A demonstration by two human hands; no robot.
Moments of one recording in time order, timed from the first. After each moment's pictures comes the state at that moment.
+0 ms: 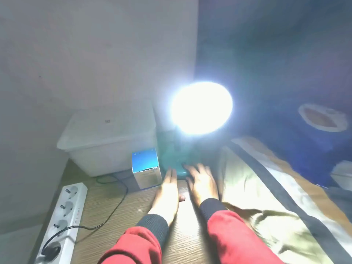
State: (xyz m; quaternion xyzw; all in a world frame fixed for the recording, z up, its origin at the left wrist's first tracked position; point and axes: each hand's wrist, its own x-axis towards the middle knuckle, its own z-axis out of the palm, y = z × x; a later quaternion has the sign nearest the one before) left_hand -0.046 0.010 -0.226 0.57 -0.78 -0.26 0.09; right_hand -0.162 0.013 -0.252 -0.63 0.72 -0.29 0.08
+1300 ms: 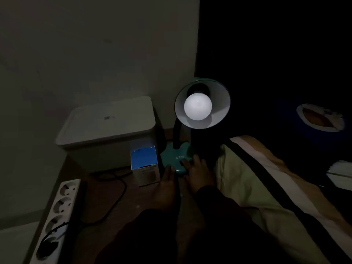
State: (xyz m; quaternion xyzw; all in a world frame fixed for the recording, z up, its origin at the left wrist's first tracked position) left_hand -0.050 0.006 -0.227 0.54 -0.79 -0.27 0.09; right_hand -0.165 -0.001 -0.228 -0.66 0.73 -0.12 0.12
